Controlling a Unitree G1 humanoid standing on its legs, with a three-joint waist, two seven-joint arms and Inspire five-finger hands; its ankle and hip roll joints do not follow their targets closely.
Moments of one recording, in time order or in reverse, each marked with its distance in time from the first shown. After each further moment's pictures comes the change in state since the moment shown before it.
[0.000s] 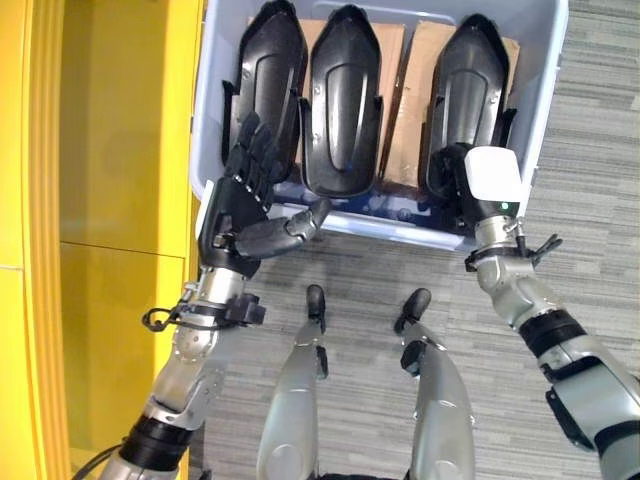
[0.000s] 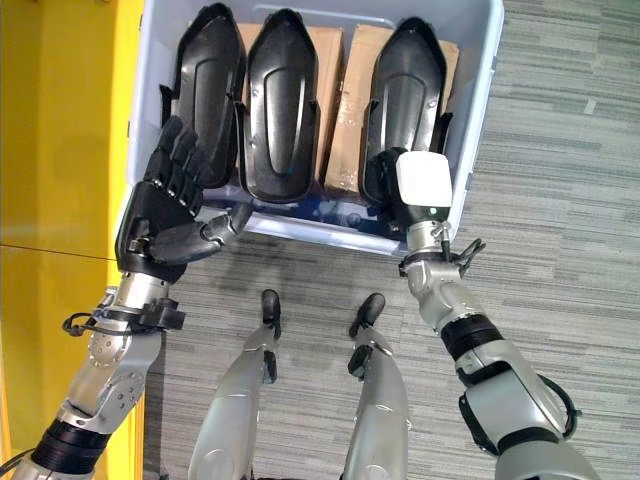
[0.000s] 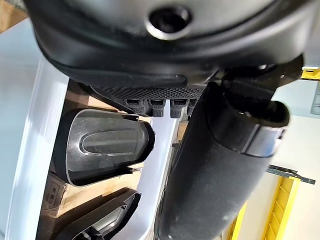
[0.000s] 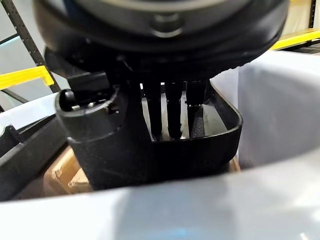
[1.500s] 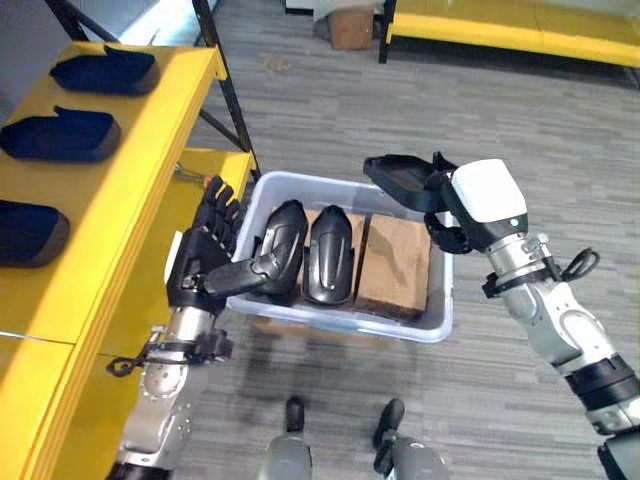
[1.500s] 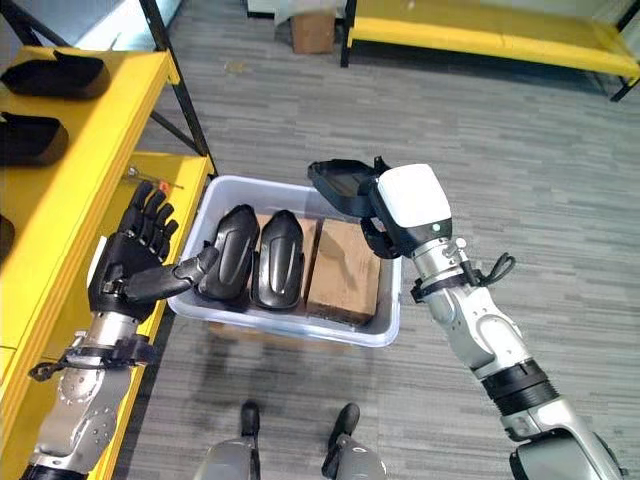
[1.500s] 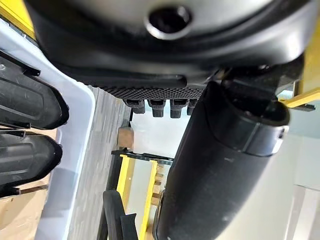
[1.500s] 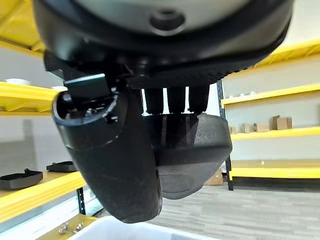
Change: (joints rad) left arm 0.242 -0.032 0.177 0.026 0.040 0.051 -0.081; right arm 0.290 -0.177 -0.137 -0.560 -0.121 -0.093 0.239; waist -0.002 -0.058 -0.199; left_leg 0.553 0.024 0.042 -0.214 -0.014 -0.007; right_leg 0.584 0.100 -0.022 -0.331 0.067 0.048
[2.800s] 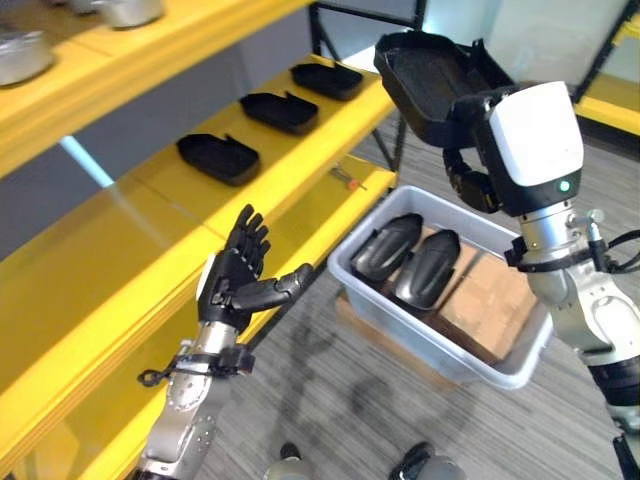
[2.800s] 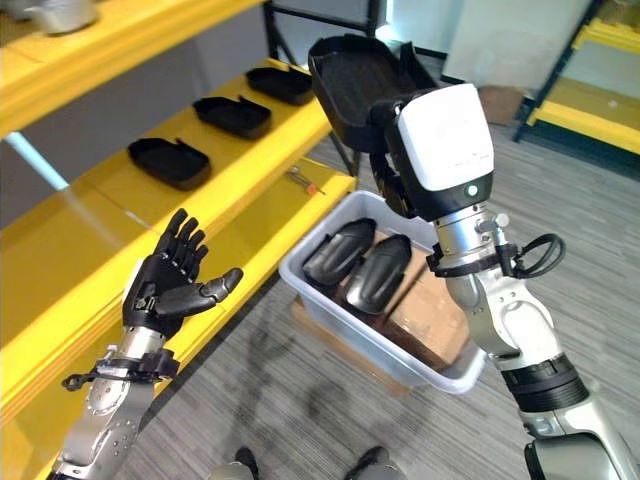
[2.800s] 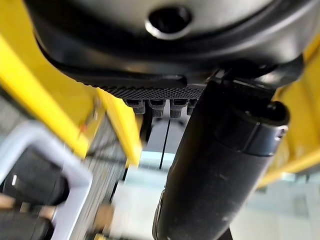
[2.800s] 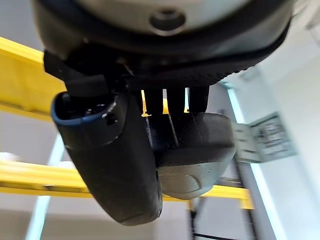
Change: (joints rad) left arm 0.032 -0.036 -0.083 0.022 -0.012 0.006 0.007; right arm -0.010 -0.055 -0.113 -0.201 -0.075 -0.005 -0.144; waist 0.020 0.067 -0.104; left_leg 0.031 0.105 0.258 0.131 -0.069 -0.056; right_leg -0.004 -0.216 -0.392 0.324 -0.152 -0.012
